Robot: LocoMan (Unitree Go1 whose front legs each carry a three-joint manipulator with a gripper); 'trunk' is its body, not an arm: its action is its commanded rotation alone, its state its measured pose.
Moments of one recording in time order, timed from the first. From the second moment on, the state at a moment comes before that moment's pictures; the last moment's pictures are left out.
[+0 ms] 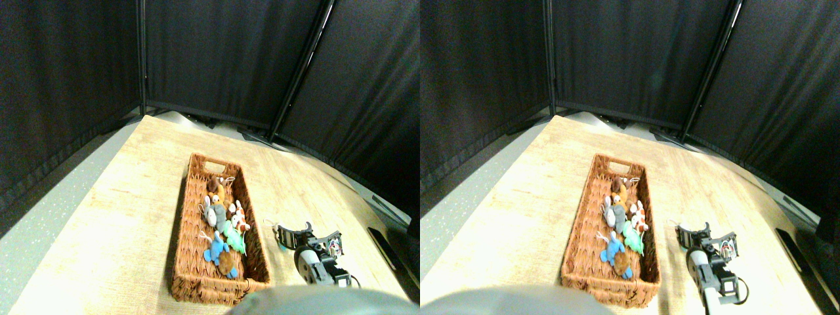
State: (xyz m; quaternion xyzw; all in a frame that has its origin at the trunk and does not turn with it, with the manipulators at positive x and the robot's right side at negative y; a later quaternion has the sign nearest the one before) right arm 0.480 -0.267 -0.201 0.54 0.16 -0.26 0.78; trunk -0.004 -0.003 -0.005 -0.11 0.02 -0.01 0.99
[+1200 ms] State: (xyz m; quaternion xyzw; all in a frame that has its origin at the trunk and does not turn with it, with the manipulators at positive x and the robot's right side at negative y) right arm 0.477 -0.275 -0.243 0.62 0.07 -0.28 0.73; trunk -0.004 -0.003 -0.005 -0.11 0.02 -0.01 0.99
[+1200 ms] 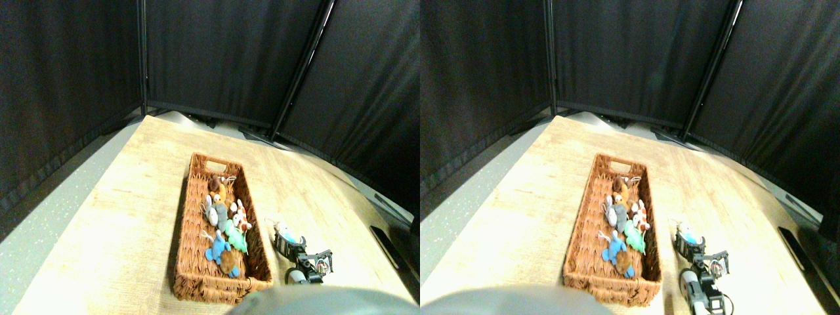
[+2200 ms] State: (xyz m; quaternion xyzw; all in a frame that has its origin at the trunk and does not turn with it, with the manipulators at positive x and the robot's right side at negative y) right arm 0.505 -0.281 -0.255 0.57 -0.01 -0.33 0.75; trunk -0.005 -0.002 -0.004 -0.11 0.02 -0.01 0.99
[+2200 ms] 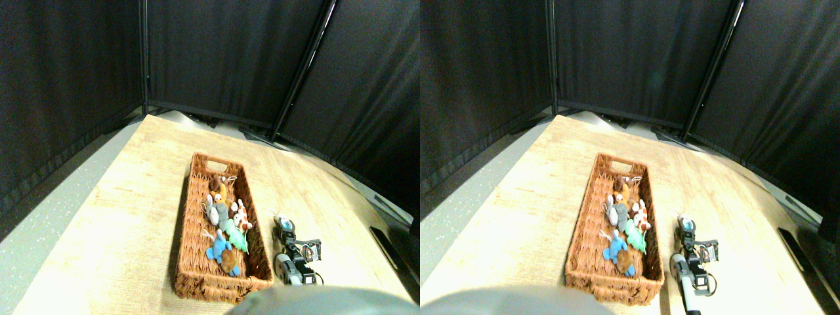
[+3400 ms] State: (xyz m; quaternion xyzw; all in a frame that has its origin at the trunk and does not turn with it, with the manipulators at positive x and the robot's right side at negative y) right arm 0.525 -0.212 -0.146 0.53 0.12 -0.10 0.84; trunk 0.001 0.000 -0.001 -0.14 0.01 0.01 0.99
